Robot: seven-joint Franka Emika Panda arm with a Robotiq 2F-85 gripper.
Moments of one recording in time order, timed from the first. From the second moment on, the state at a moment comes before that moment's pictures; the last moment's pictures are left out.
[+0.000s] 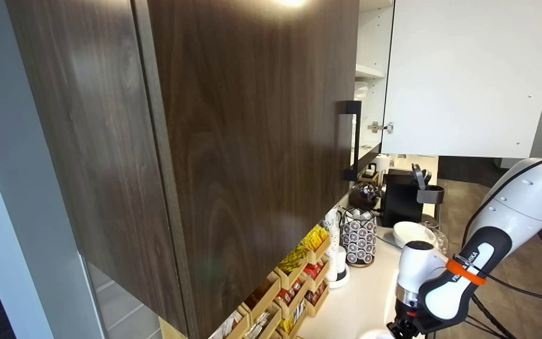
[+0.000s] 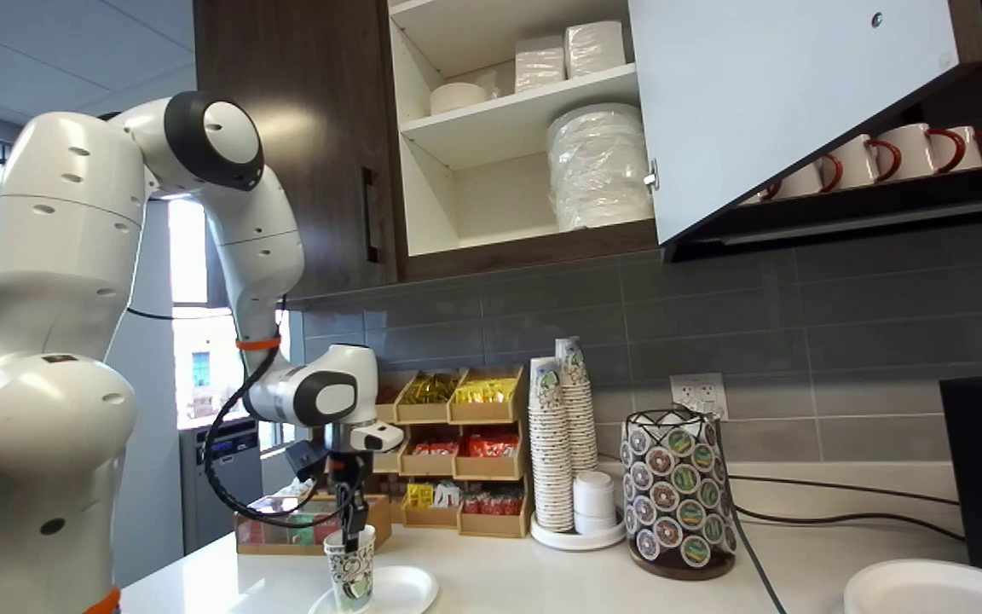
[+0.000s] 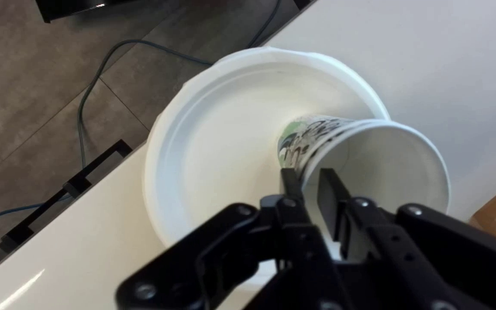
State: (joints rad) arm 0.18 0.14 0.24 -2.65 0.18 2.81 0.44
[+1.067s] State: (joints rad) arm 0.18 0.09 0.25 -2.63 0.43 2.81 0.31
